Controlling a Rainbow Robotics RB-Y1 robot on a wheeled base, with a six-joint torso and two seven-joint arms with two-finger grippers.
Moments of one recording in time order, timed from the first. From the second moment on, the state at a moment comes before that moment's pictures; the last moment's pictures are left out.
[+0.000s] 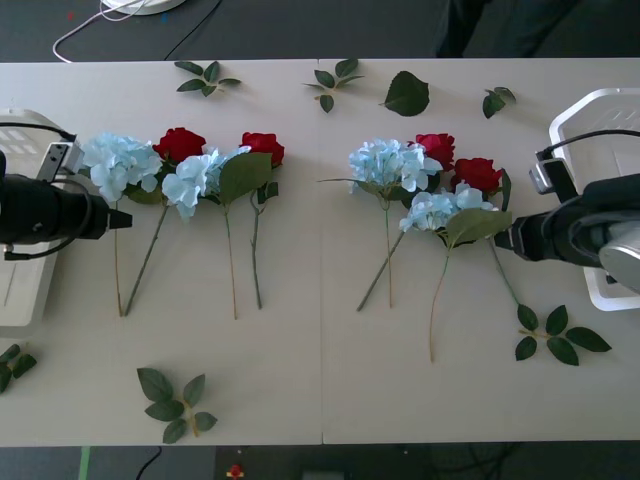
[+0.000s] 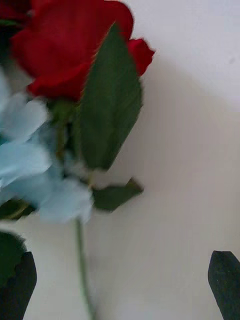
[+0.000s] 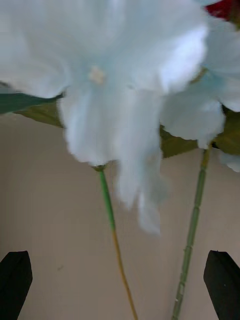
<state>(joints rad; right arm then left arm) -0.44 -1.08 0.63 -1.69 -0.72 0.84 1.09 -0.75 1.26 -1.06 -1.38 1.47 0.49 -1.39</state>
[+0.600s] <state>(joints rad) -0.73 -0.91 0.97 -1.23 -0.72 0.55 1.09 -0.75 1.18 -1.11 -1.30 1.47 0.37 -1.39</state>
